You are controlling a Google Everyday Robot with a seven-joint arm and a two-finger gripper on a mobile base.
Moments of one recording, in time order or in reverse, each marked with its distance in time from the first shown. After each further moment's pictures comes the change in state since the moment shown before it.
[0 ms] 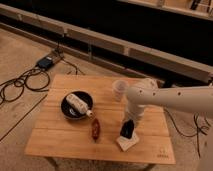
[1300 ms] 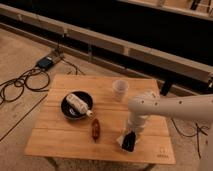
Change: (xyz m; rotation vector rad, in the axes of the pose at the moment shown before) arm 0.036 -0.018 0.045 0.008 0.107 -0.039
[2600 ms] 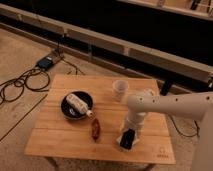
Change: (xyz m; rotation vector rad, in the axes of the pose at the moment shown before) arm -0.012 0.010 0.002 -0.012 0.009 -0.035
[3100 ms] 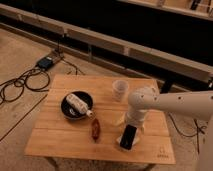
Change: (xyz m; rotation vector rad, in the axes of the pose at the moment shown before) arm -0.018 0.004 -0.025 -0.021 -0.072 -0.017
